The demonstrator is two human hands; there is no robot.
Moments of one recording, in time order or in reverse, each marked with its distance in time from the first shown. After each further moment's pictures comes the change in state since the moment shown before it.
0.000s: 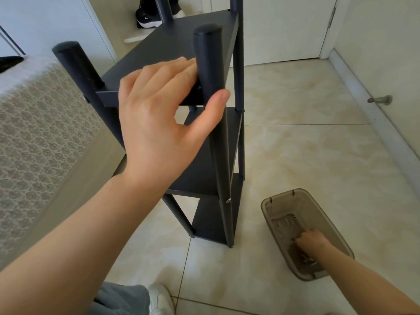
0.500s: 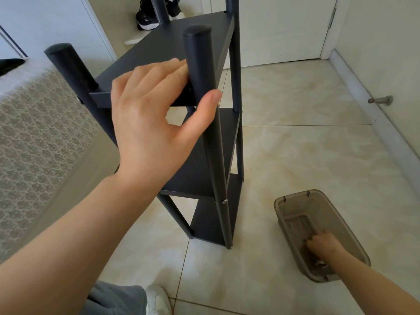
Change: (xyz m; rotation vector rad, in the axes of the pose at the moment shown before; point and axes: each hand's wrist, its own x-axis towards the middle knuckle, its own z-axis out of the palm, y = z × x) left_hand 0.001 0.004 0.000 0.004 0.001 -0.019; right_hand -0.005 0.027 0.024 -0.013 -0.005 0.047
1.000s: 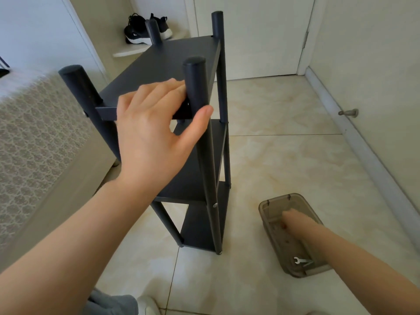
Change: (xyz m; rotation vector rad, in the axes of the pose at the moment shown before) left_hand 0.005 0.005 -0.008 -0.006 -0.130 -0.053; right_hand -0.030 0.013 -0.092 0.503 0.168 0.090
